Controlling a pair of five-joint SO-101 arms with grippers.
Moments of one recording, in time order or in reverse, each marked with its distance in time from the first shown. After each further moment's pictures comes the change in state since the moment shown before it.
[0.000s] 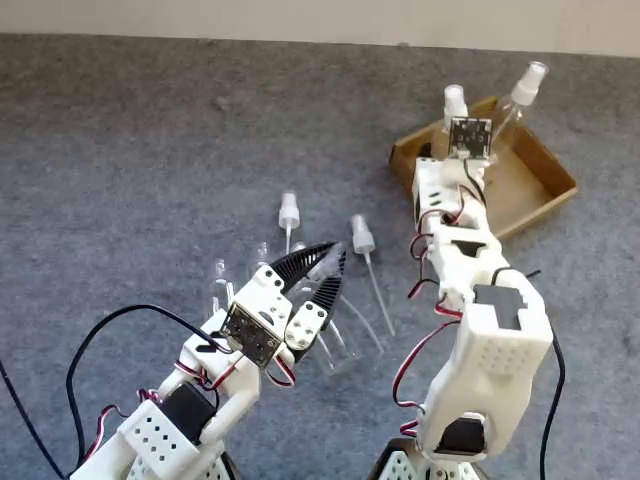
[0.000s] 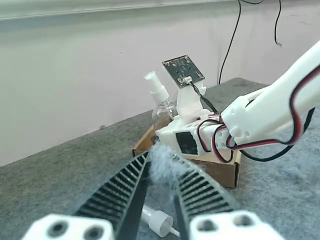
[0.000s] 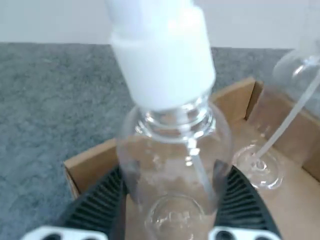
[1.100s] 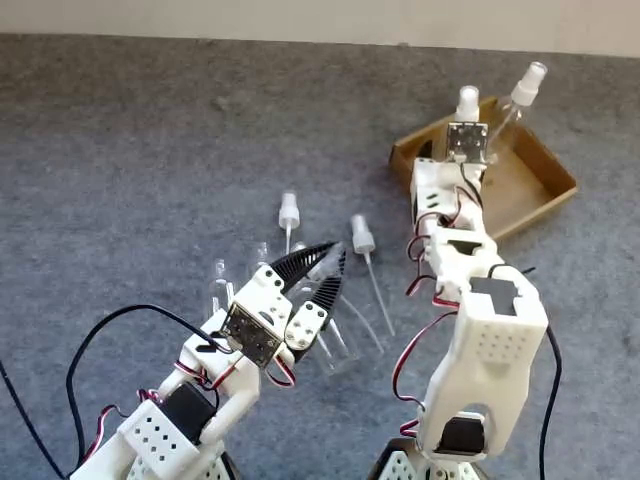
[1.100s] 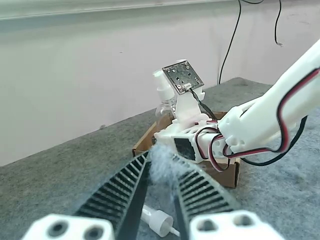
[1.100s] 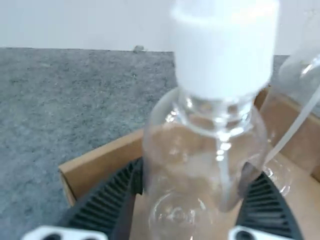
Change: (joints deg) left arm 0.0 0.0 0.0 0.0 0.0; right arm -0.1 4.4 -2.2 -4.3 0.0
